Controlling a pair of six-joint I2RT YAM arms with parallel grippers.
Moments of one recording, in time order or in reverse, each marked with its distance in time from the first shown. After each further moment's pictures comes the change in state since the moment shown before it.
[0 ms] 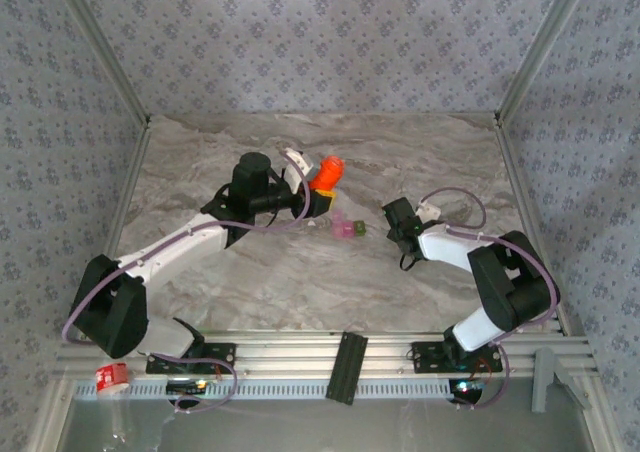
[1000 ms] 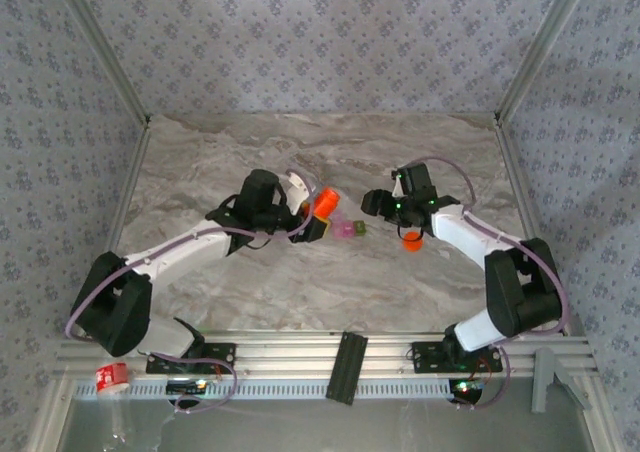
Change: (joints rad) left arm -0.014 0.020 -0.091 -0.184 0.000 -0.034; right arm -0.114 -0.038 0.204 0.039 -0.726 -0.321
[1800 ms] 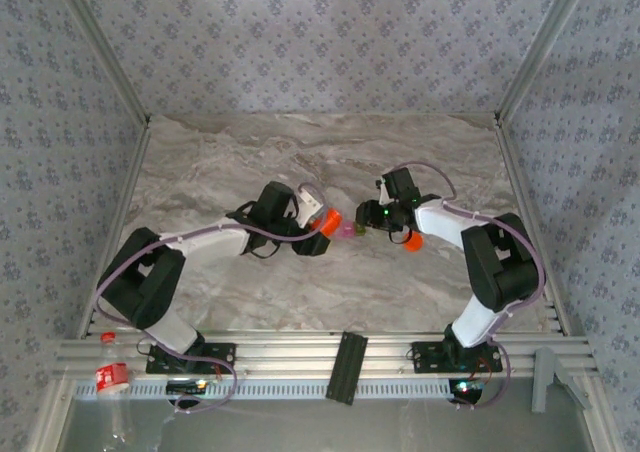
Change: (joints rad) left arm -0.025 0.180 -0.017 -0.011 -0.003 -0.022; right arm 0.049 0.171 0.036 0.016 0.008 -0.095
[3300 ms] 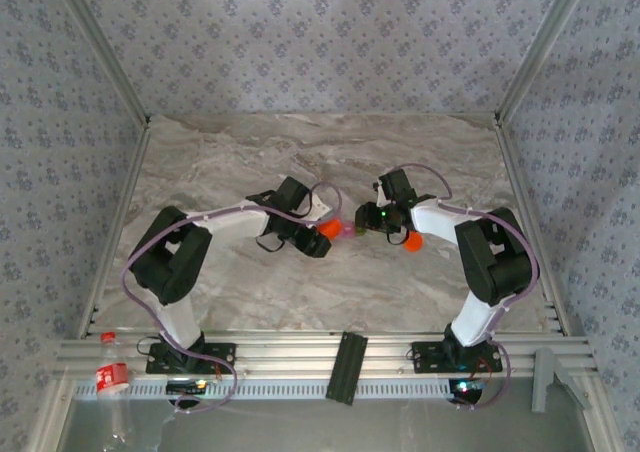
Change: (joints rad) left arm -0.007 0.200 0.222 -0.344 -0.076 0.064; right arm 0.006 0.044 0.005 0.016 0.007 -0.005
